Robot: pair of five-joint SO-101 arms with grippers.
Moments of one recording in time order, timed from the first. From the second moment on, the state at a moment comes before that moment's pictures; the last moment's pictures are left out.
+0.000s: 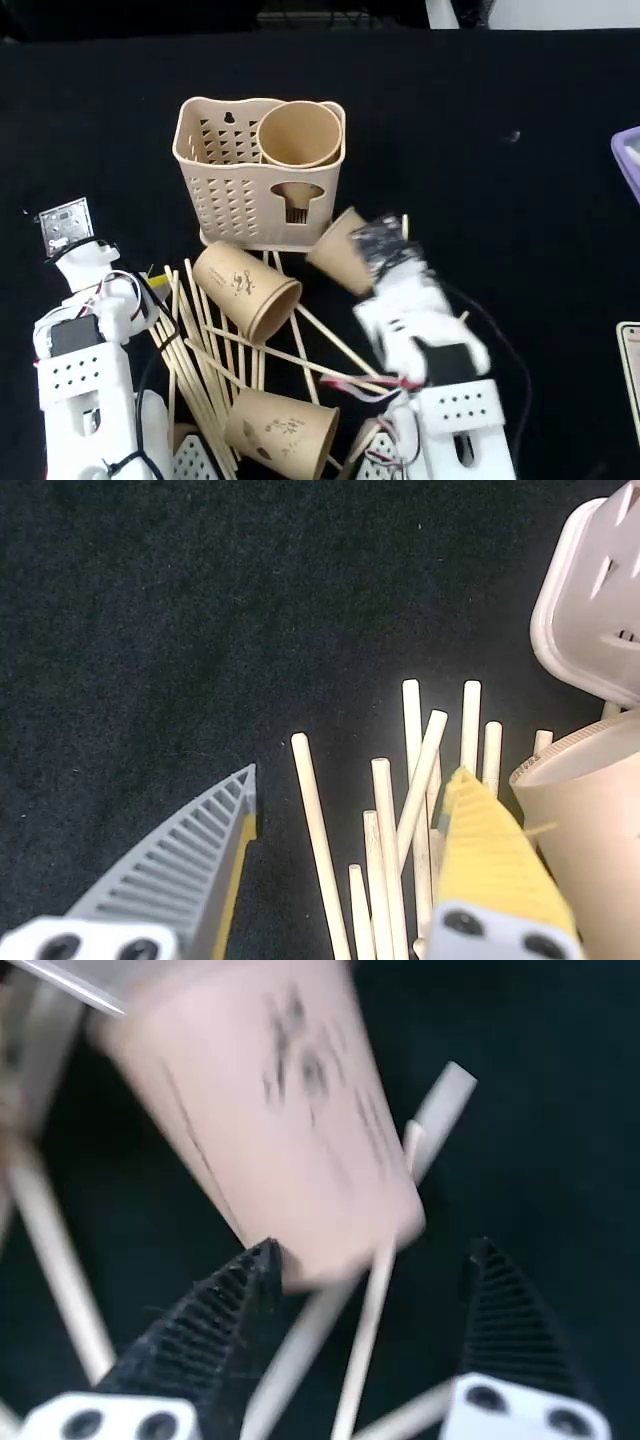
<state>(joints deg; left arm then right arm) -23.8 -62.2 73.3 53.8 1.5 -5.5 -76.6 84.4 53.9 20.6</state>
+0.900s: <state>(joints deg) -23.8 -62.2 73.3 53.8 1.5 -18.7 -76.5 77.4 40.6 -13.3</state>
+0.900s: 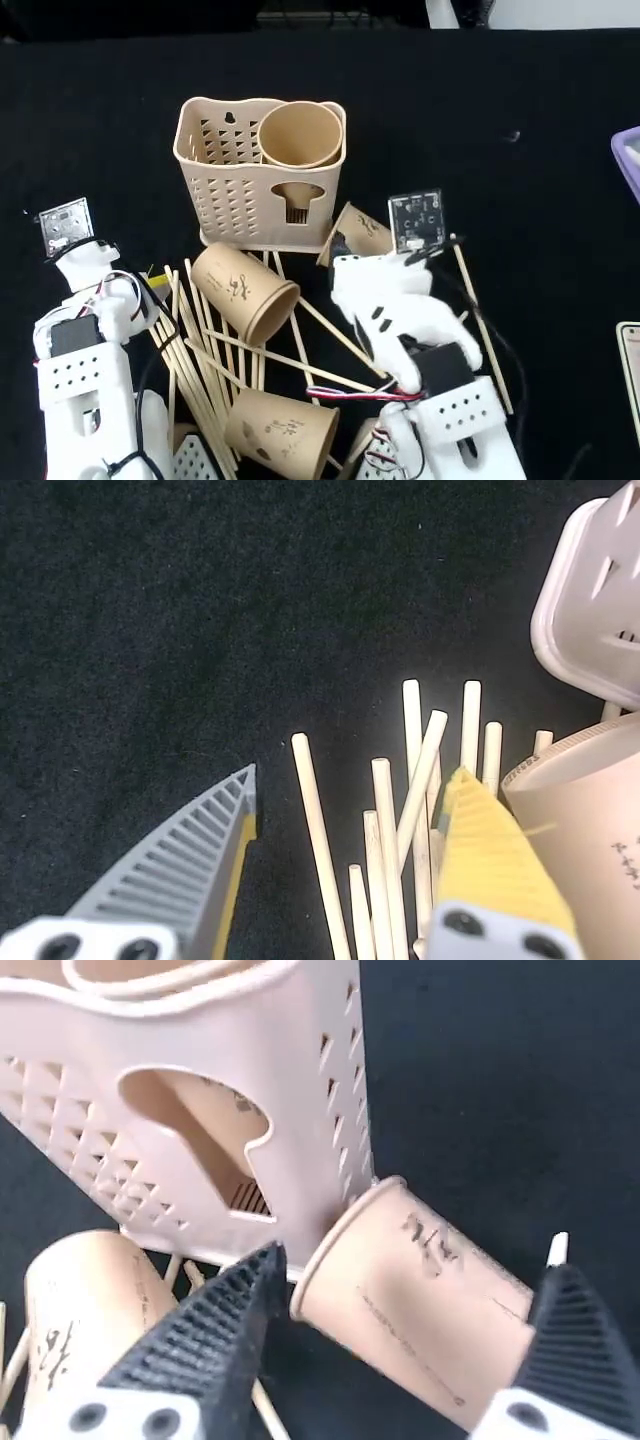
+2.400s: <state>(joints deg) -23.8 -62.2 73.3 53.8 1.5 -2.8 -38.7 60.4 44.0 2.0</state>
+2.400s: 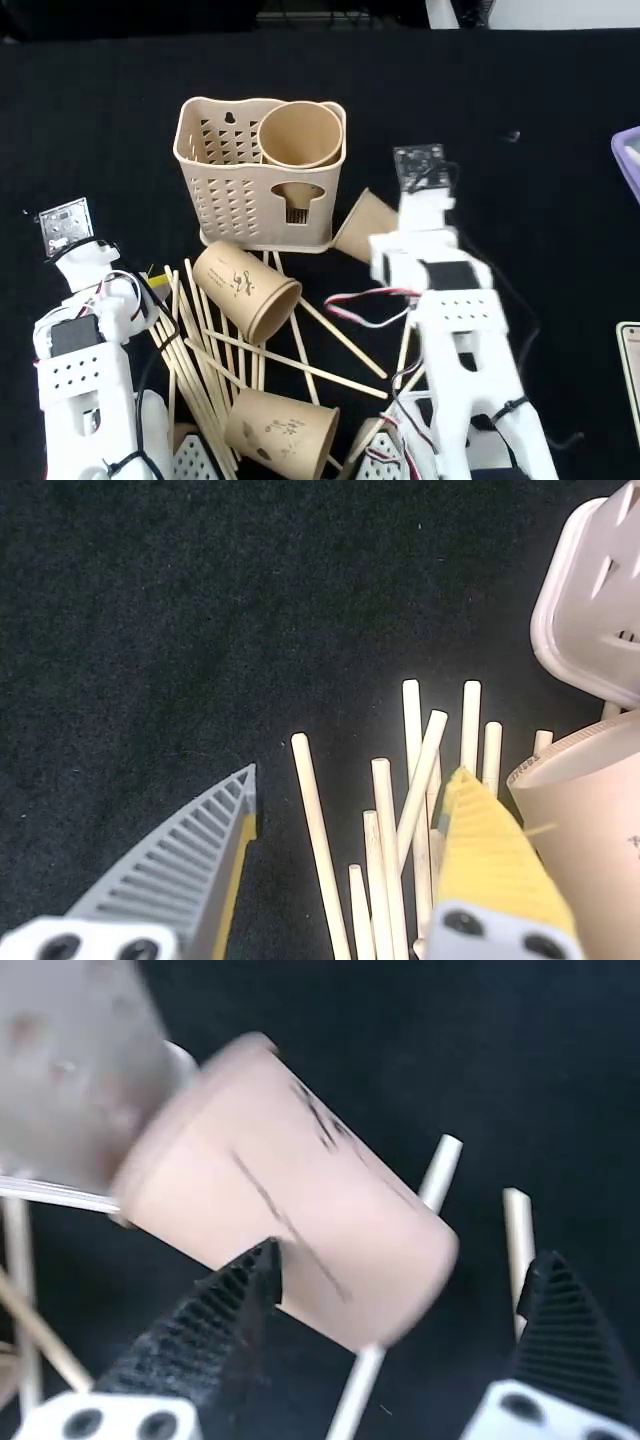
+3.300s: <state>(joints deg) -23.8 -62.2 73.3 53.8 1.5 -10.3 -38.8 61.2 35.2 -12.9</state>
